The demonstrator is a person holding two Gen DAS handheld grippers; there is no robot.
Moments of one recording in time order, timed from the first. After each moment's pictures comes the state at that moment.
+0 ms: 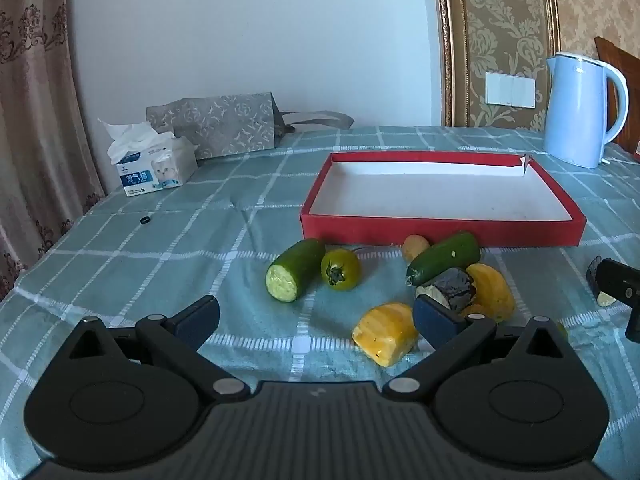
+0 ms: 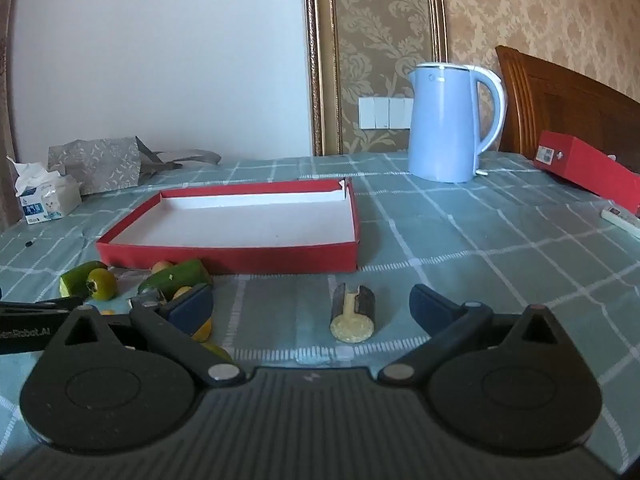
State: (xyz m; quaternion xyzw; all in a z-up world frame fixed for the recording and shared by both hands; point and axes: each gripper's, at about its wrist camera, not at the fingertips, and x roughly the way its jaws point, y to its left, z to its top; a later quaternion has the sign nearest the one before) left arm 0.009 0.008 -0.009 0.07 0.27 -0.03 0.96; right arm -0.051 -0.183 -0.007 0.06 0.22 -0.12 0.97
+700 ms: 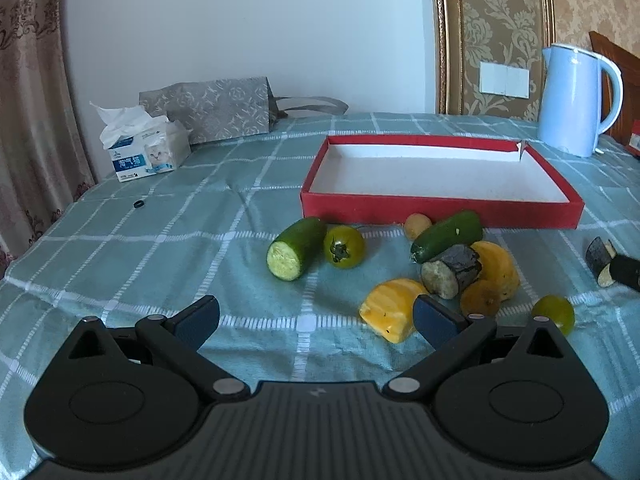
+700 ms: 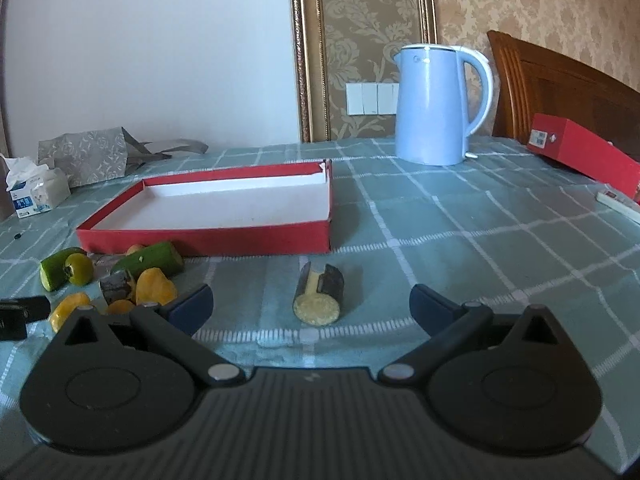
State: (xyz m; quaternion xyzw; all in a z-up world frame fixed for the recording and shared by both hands) left arm 0.008 0.020 -0.019 0.06 0.29 -0.05 0.95; right arm -0.051 -0.212 -0.020 0.06 0.23 -0.12 0.96
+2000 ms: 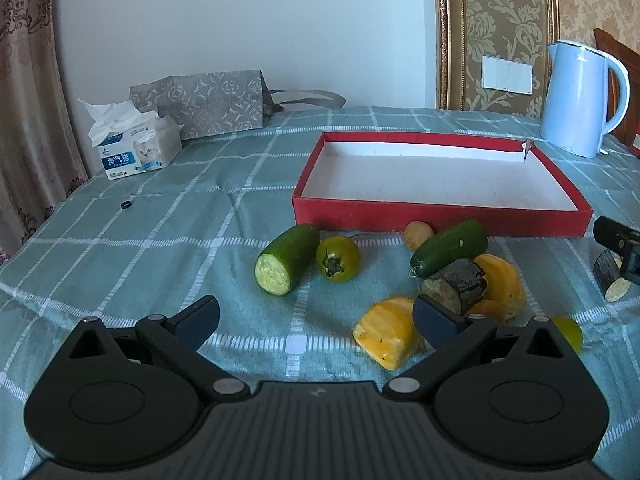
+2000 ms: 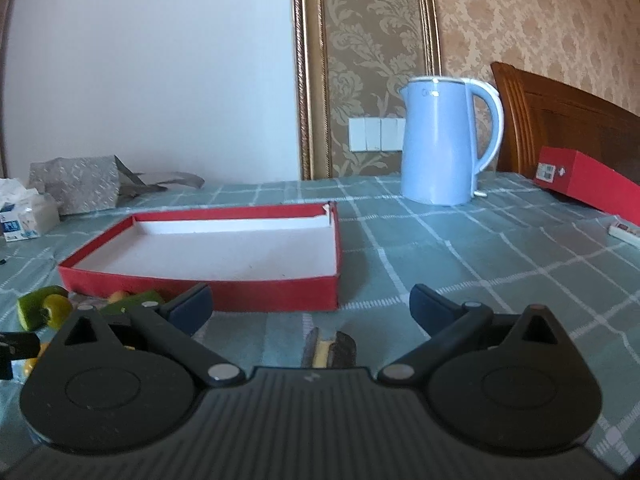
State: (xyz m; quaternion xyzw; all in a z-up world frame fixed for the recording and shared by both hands) left arm 0.033 0.014 -0.018 0.06 0.30 -0.05 0.95; right arm -0.014 -0.214 -0.024 0.05 0.18 -0.13 0.97
